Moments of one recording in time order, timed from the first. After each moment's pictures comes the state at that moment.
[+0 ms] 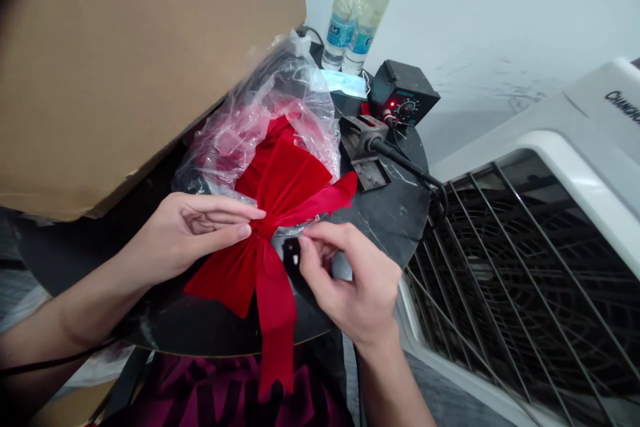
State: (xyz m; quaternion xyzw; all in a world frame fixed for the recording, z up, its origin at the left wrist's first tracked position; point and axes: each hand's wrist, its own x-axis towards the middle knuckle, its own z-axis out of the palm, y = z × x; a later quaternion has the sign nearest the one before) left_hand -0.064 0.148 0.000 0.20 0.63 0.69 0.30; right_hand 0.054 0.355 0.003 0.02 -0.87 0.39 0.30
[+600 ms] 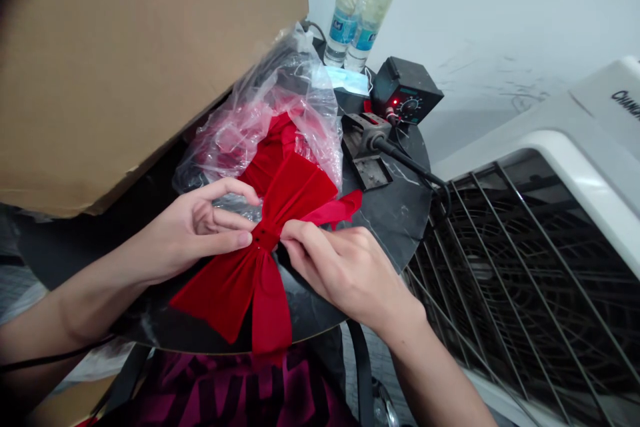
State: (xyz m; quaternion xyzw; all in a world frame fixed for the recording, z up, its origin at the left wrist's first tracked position) left_hand -0.066 0.144 -0.004 0.15 0.52 0.72 0.44; right_hand 0.038 0.380 0.017 0.24 -0.95 0.16 0.15
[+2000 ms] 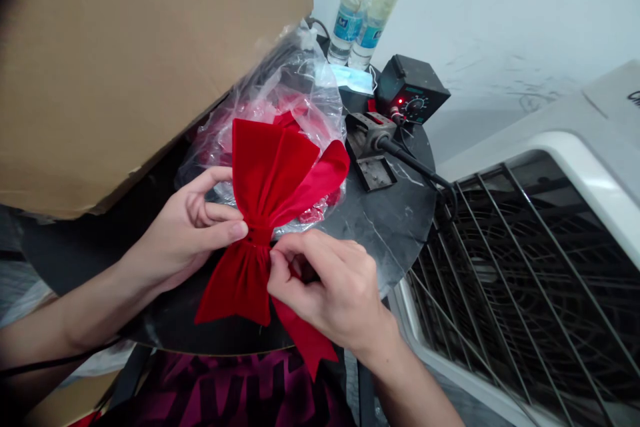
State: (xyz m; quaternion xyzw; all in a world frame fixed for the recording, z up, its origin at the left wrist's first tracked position) left_hand -0.059 0.152 -0.006 0.08 0.52 0.78 0.33; right_hand 0.042 0.343 0.022 0.12 -0.92 0.33 0.20
